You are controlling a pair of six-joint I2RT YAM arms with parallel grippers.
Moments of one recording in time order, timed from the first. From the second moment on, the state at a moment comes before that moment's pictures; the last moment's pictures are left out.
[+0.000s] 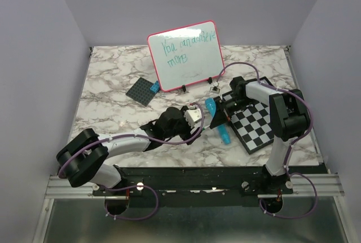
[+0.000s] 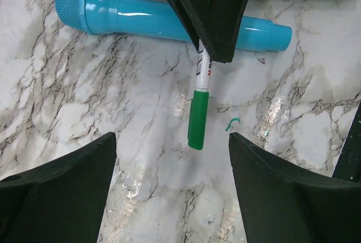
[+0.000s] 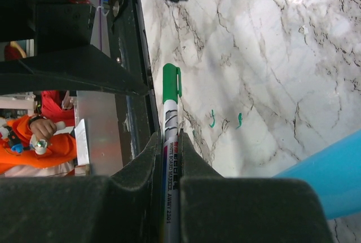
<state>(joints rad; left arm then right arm) -0.89 1.38 0.60 0.34 0.16 0.10 0.27 1.92 1.21 -0.96 -1.17 -0.65</state>
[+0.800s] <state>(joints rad) -0.92 1.60 0.85 0.09 0.27 0.16 0.27 1.92 1.22 -0.97 -1.18 -0.65</state>
